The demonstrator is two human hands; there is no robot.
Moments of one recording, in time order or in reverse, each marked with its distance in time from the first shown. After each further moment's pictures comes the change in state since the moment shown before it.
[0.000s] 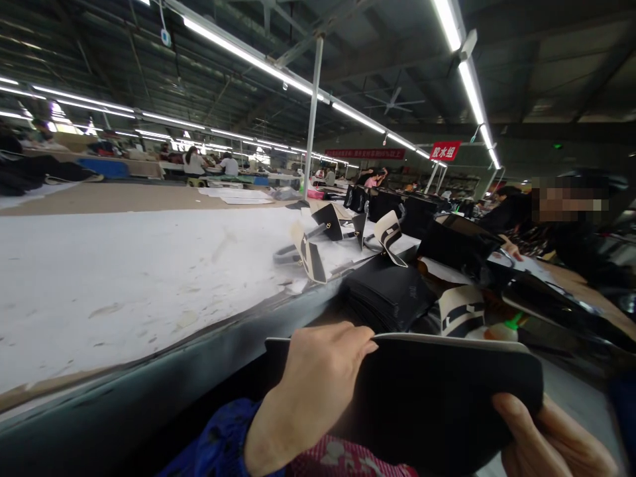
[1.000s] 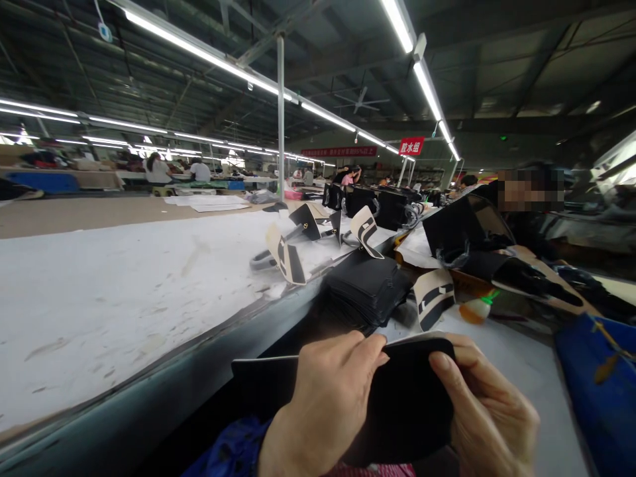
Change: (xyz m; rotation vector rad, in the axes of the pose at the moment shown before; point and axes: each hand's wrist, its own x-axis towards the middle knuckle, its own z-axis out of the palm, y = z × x) left_hand 0.003 0.017 0.034 0.011 0.098 0.204; right_hand -0.009 -0.047 0.037 0.065 -0.007 -0.078
